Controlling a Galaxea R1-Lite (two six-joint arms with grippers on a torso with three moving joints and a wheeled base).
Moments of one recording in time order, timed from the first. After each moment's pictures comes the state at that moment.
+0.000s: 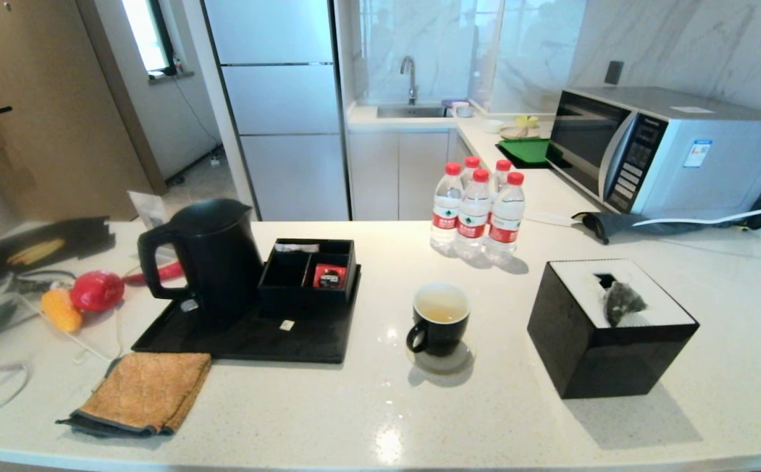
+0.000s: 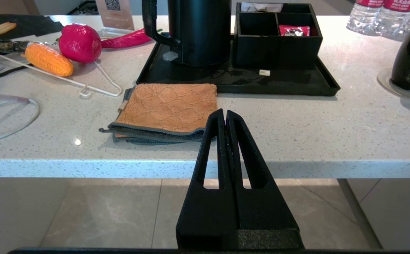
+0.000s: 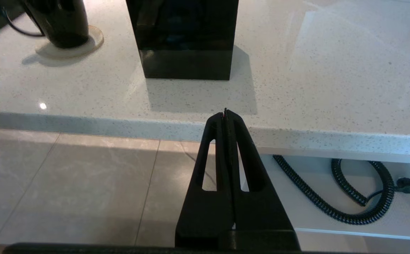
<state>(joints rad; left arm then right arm) 0.00 0.00 0.00 0.00 0.00 -0.02 0.00 0.00 -0.10 0.20 0.06 -0.02</state>
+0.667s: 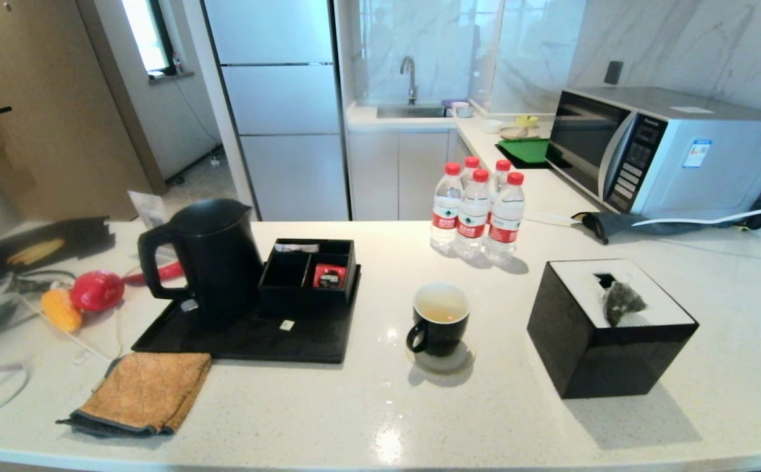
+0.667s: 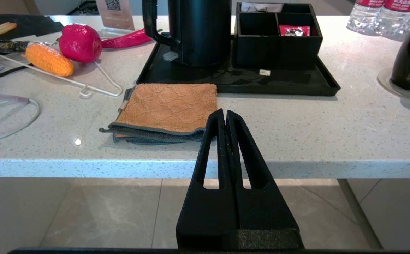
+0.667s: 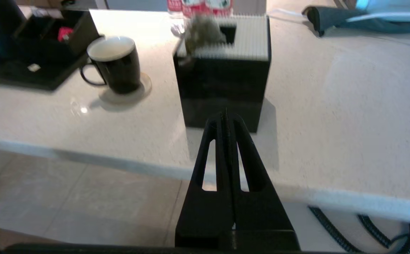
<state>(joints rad) 0.00 0.00 0.00 0.00 0.00 -0.02 0.03 0.35 -0.42 0.18 0.15 0.02</state>
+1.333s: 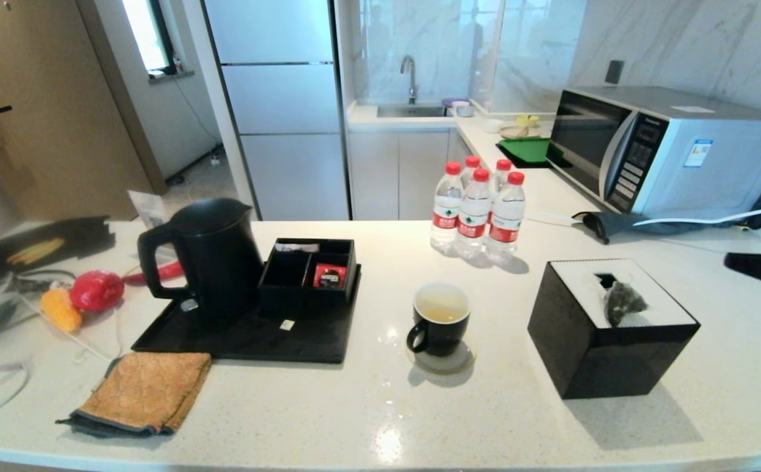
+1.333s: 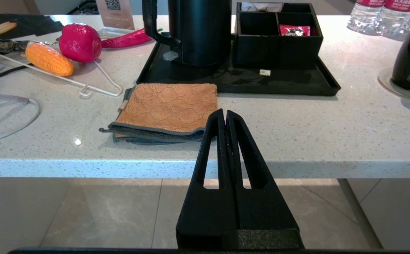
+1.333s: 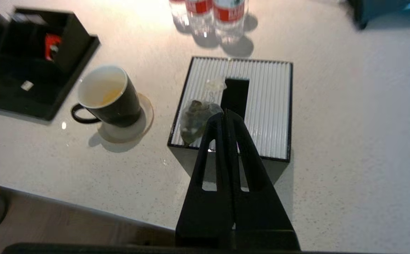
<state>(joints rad) 0.00 0.00 0.00 0.00 0.00 -0.02 0.07 1.11 -0.86 0.10 0.16 0.04</state>
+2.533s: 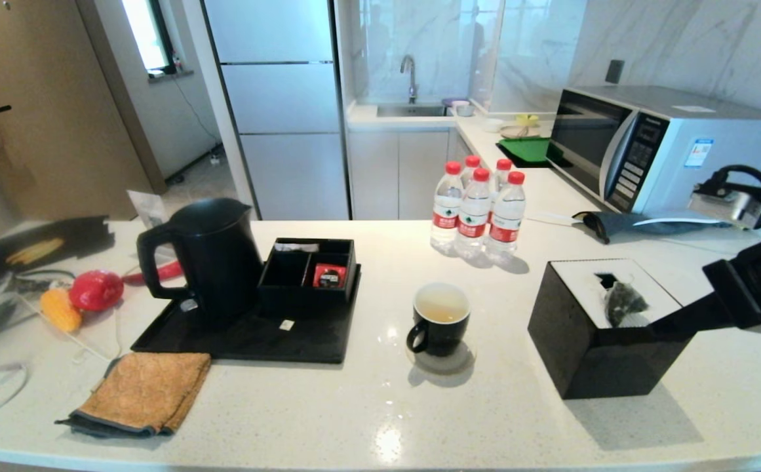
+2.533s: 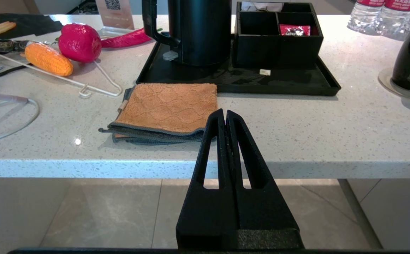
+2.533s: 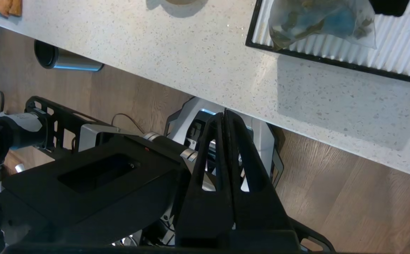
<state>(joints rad) 0.00 0.00 0.00 0.00 0.00 -0.02 0.12 1.49 -1.34 0.89 0.43 0.04</state>
